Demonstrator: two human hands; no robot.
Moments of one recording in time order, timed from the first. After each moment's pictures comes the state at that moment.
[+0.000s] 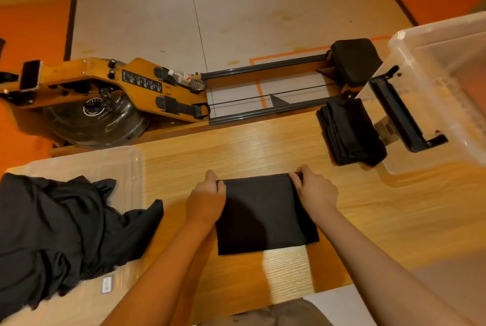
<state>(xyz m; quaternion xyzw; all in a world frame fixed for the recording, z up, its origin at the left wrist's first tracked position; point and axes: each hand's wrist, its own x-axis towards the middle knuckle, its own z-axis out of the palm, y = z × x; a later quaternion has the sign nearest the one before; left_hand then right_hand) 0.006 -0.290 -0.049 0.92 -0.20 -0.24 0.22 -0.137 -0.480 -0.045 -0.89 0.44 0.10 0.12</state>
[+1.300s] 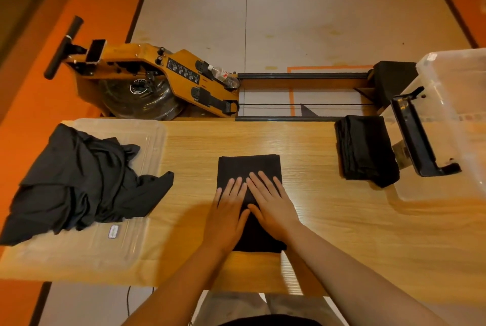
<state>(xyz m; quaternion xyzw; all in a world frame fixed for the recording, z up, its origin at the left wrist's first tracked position) -0.093 -0.274 -0.079 0.93 -0.33 -0.13 0.12 -0.140 -0.431 -0.077 -0.99 0.04 0.11 0.12</state>
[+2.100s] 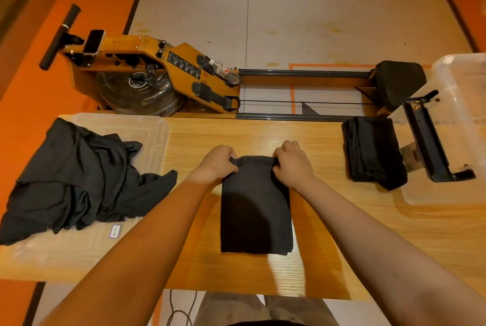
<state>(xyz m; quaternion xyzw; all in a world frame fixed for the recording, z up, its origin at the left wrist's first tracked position) 0.046 -0.310 -0.037 0.89 -0.21 -0.34 0.21 -0.063 -0.485 -0.041 -0.97 0.13 0.12 0.15</state>
